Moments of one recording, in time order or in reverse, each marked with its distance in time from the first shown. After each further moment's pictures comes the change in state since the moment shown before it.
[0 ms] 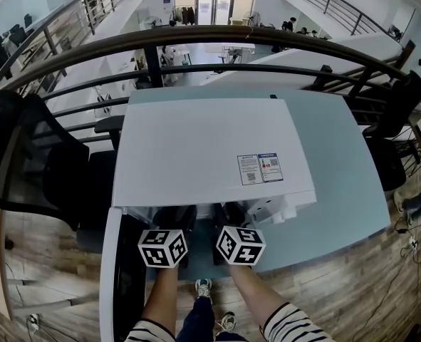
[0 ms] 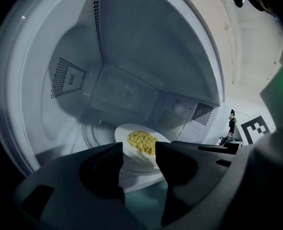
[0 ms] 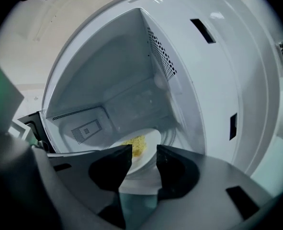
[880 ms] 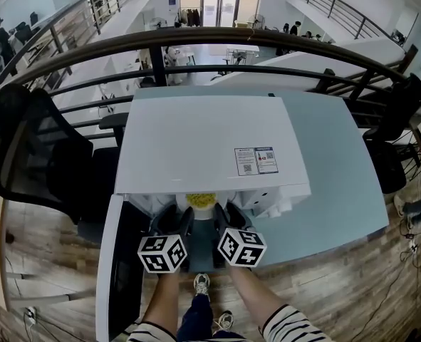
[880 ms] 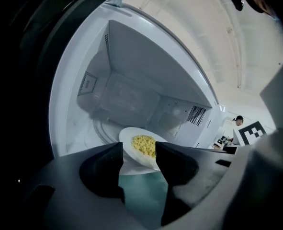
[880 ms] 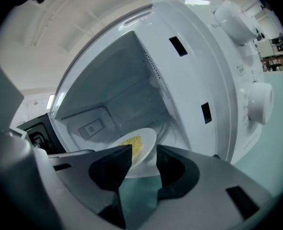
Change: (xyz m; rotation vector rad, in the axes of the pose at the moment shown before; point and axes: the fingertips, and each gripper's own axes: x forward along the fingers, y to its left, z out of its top) left arm -0.035 -0.010 -0.013 -0.050 -0.056 0.062; right arm -0.030 -0.002 -0.015 0.050 0.020 0.015
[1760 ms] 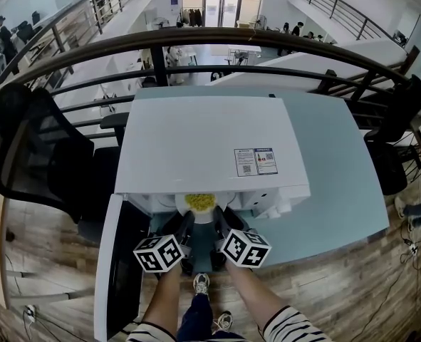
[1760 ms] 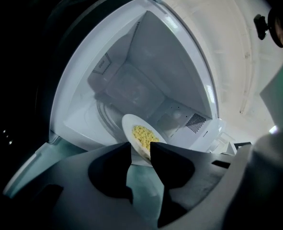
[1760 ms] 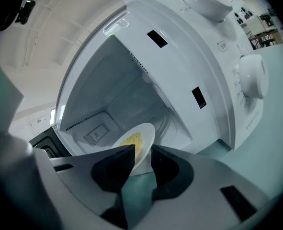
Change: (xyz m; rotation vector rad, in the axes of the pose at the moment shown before) left arm 0.000 -0.002 -0.022 -0.253 0.028 -0.063; right arm -0.003 0.002 -0.008 0.163 0.024 0.073
